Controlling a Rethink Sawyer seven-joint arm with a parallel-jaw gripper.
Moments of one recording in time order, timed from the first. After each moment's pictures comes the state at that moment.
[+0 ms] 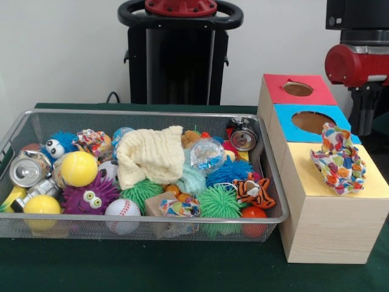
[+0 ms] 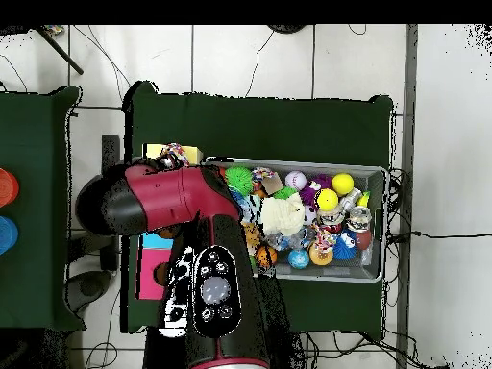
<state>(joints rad) 0.03 -0.71 0.07 1.49 -0.16 0.45 1.57</state>
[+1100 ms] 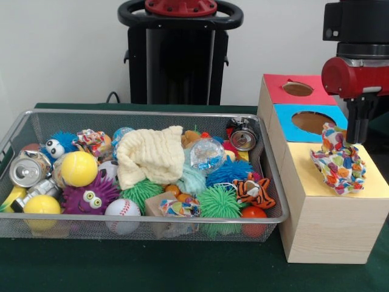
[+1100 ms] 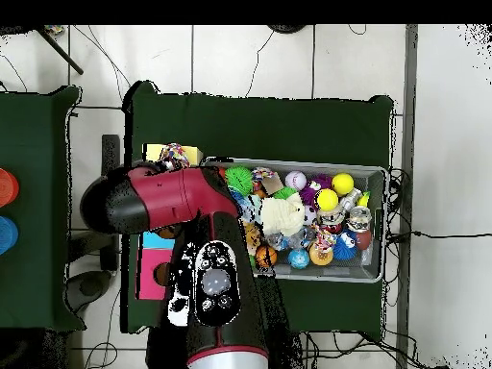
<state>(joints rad) 0.03 -0.68 0.08 1.49 -0.16 0.45 1.57</state>
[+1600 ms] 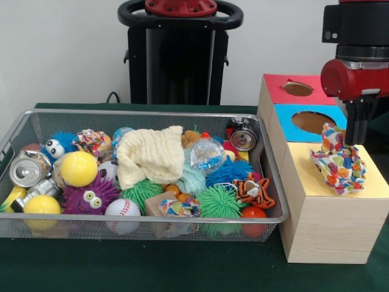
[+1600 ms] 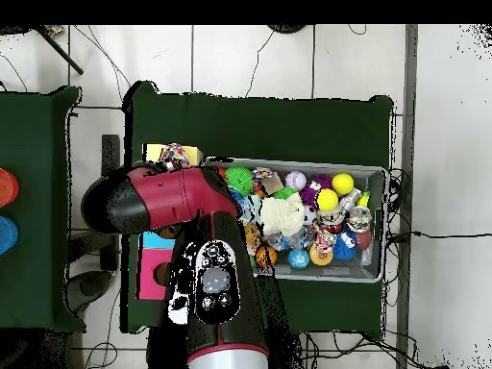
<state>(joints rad) 0.03 -0.67 0.07 1.49 -0.16 0.45 1.57</state>
